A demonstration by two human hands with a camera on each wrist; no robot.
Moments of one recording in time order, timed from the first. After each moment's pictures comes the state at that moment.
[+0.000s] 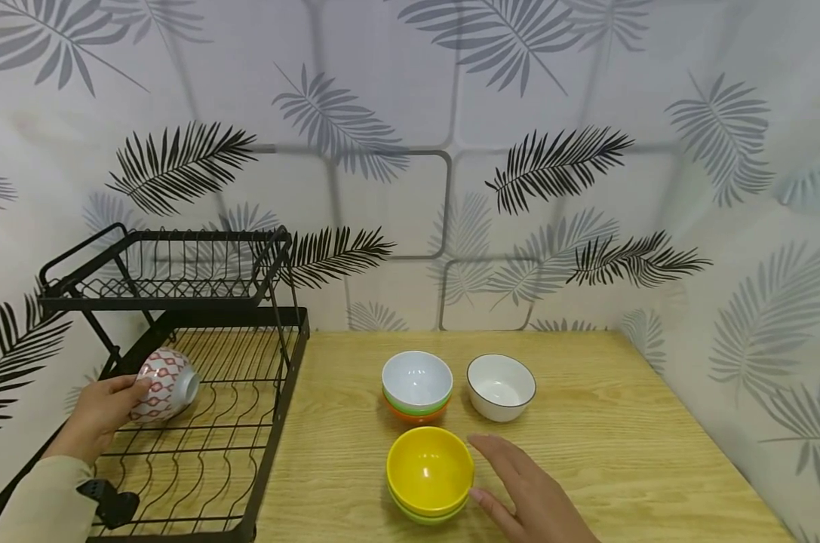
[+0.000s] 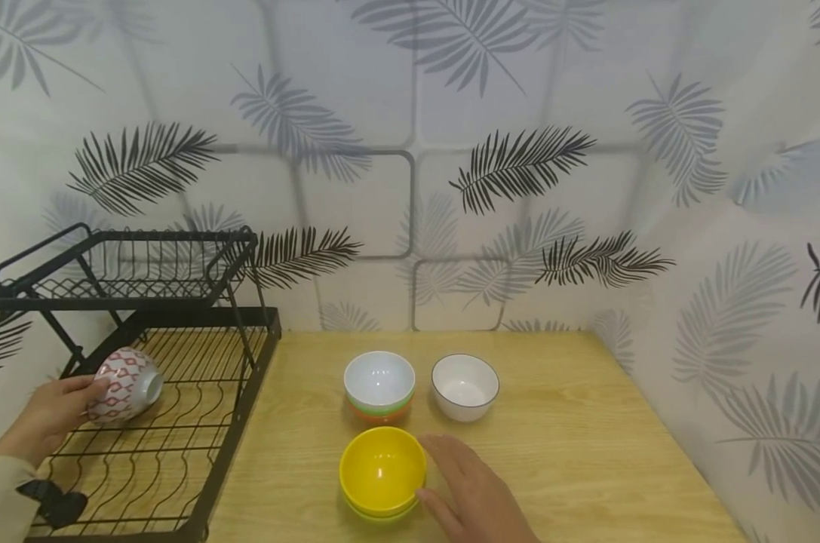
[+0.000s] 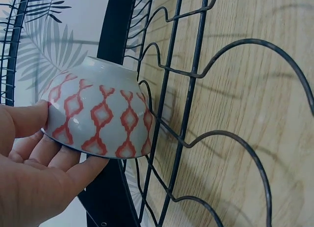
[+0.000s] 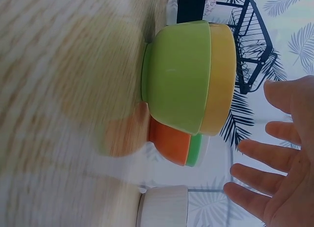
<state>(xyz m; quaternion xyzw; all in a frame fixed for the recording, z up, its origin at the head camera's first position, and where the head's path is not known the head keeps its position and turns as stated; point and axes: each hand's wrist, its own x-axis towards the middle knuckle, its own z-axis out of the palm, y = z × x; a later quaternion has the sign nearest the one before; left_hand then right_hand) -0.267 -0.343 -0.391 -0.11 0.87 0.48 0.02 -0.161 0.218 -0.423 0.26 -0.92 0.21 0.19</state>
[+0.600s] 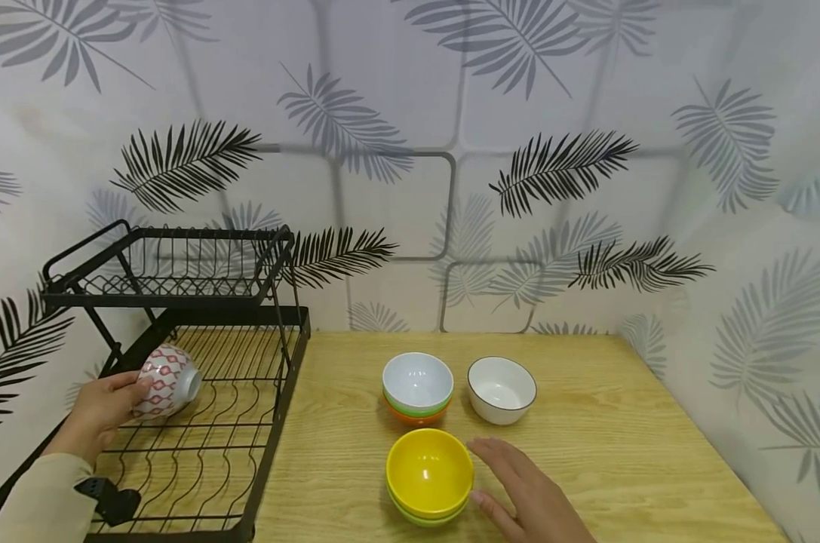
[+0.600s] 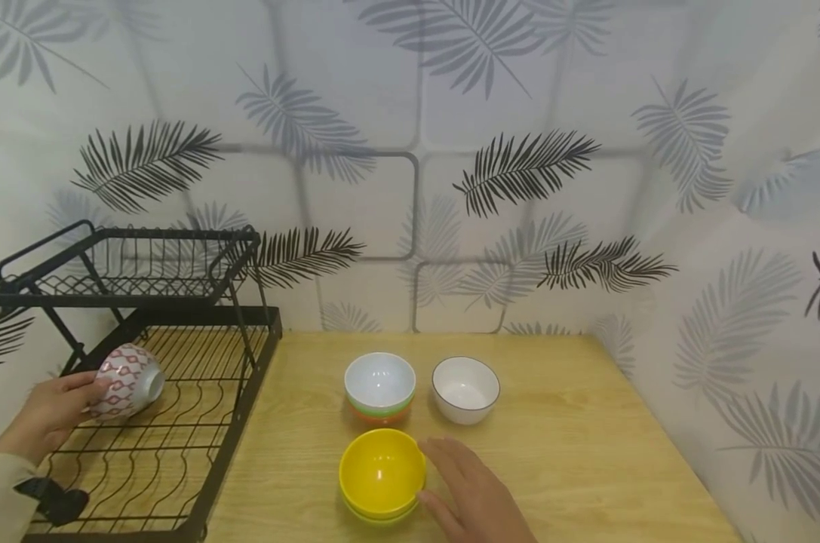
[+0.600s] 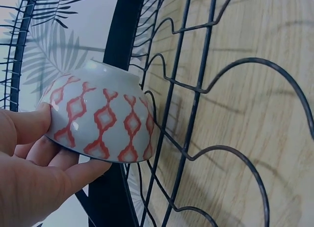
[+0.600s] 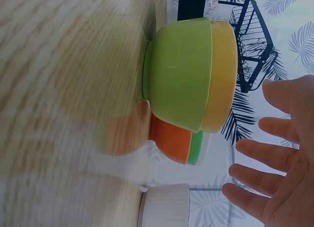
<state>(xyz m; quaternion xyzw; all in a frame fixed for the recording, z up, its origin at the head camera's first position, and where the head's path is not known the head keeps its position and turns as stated) -0.272 -0.347 -0.399 -0.12 0.85 0.51 0.00 -0.163 0.220 -0.426 0.27 -0.92 0.20 0.19</state>
